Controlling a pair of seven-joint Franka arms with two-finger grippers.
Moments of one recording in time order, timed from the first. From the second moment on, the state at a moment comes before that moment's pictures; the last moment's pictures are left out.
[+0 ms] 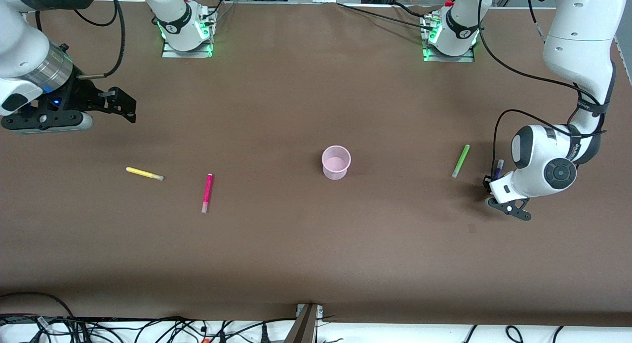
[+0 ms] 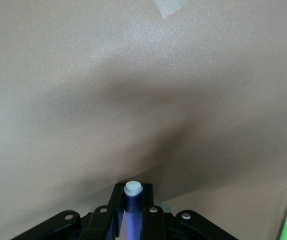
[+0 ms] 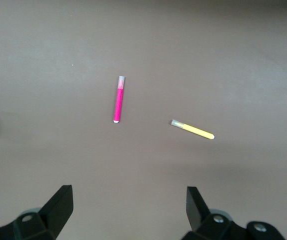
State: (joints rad) left arm 0.09 0.64 0.00 -1.83 0.14 2.33 0.40; right arm 0.13 0.06 0.06 -1.58 -0.02 1.66 0.09
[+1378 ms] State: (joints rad) left arm -0.04 0.56 -0.51 -1.57 -0.16 2.23 0.32; right arm 0.20 0.32 0.05 -1.57 -0.03 1.77 0.08
